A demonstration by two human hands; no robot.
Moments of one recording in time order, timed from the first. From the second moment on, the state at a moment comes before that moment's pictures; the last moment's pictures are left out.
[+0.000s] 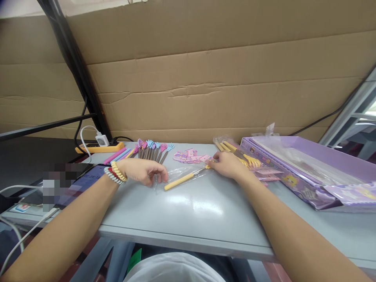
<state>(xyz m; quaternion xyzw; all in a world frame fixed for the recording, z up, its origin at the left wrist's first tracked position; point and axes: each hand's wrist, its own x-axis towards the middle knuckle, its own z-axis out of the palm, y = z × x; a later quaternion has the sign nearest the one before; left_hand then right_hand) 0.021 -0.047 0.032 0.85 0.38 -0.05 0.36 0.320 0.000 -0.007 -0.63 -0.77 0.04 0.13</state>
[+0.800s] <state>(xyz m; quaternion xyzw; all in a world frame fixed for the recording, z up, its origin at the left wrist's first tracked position) 0.040 -0.040 0.011 0.88 0.38 0.11 0.27 0.320 -0.004 -0.003 -0.58 -0.80 0.09 0.13</state>
